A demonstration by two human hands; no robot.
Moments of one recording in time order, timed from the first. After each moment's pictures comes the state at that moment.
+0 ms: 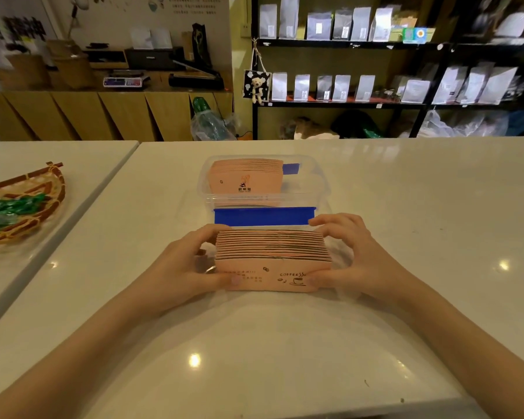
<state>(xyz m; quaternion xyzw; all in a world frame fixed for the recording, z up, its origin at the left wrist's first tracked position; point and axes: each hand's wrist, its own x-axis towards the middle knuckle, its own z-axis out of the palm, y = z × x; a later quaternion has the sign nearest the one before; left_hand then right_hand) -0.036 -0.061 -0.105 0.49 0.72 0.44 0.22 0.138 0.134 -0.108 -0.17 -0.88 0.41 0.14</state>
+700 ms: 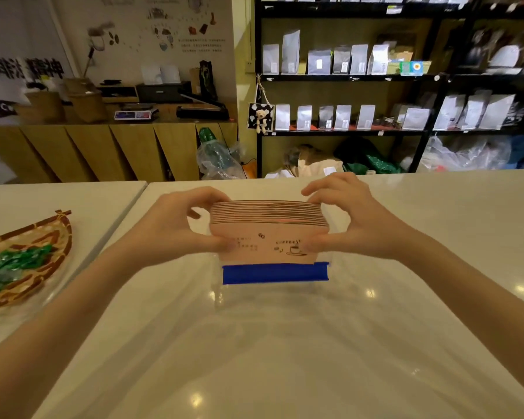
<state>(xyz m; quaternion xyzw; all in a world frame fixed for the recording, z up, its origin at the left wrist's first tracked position) -0.099 -0.020 -0.010 0.54 0.77 0.34 0.05 0.069 0.176 -0.016 -0.07 -0.96 0.20 0.19</state>
